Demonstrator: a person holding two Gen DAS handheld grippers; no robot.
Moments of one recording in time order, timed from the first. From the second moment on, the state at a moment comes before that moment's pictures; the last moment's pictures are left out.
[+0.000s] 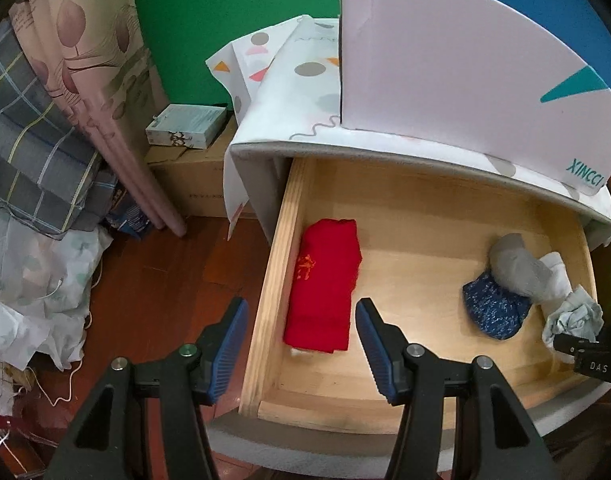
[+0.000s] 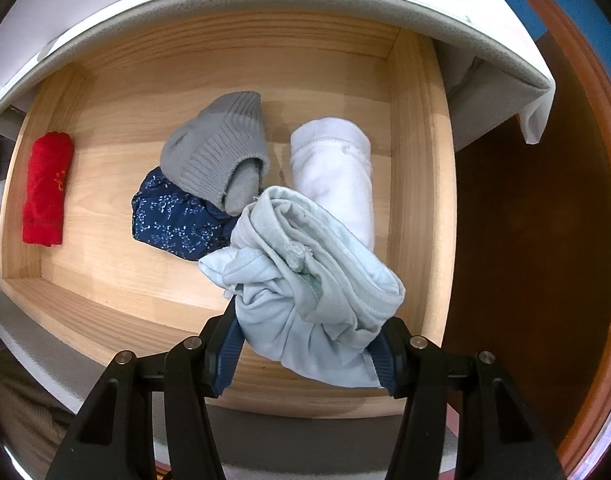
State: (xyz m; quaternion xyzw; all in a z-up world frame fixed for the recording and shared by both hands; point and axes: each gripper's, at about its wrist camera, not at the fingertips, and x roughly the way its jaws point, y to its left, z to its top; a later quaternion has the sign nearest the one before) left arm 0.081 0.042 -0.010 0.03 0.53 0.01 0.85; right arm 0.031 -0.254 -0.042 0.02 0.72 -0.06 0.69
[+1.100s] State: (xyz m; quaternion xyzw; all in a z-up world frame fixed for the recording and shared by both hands) left arm 0.078 0.056 -0.008 0.00 0.51 0.02 0.86; right arm 0.037 -0.255 0.101 0.03 0.64 0.00 0.76
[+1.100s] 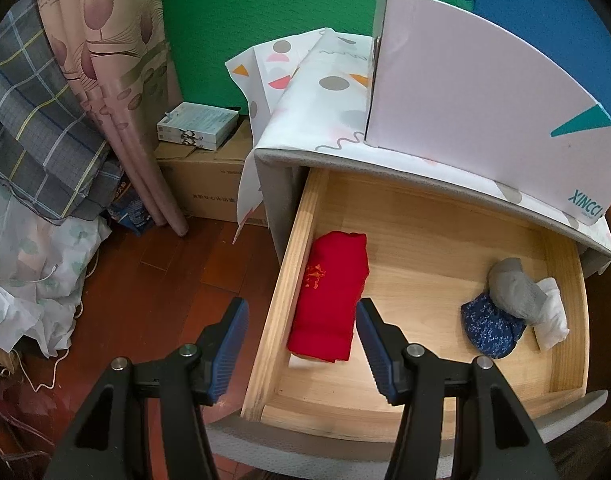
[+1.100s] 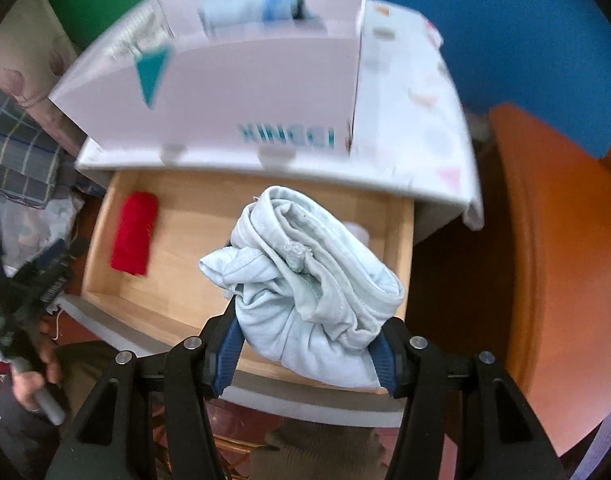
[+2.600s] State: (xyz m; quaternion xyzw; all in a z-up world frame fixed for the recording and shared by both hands) left arm 0.079 0.056 -0.011 0.02 0.52 0.04 0.85; right arm 0.199 -0.165 0.128 0.03 0.59 0.04 0.80
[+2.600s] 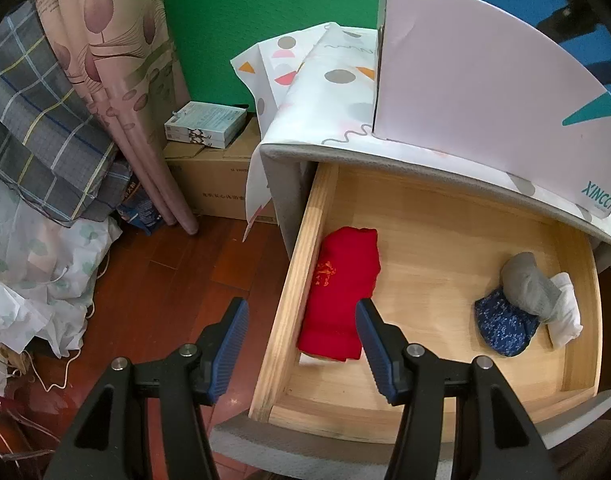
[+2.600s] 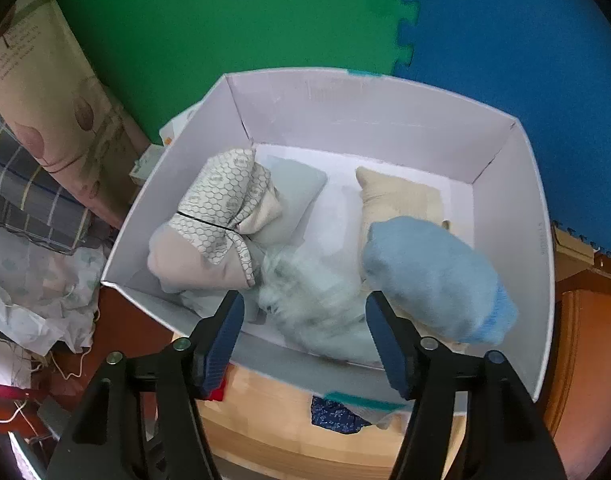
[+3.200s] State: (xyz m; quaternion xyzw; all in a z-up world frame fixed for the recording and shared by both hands) left arm 0.080 0.059 -0.013 0.01 0.52 0.04 0.85; right arm 0.068 -0.238 0.097 -0.02 0.64 0.06 0.77
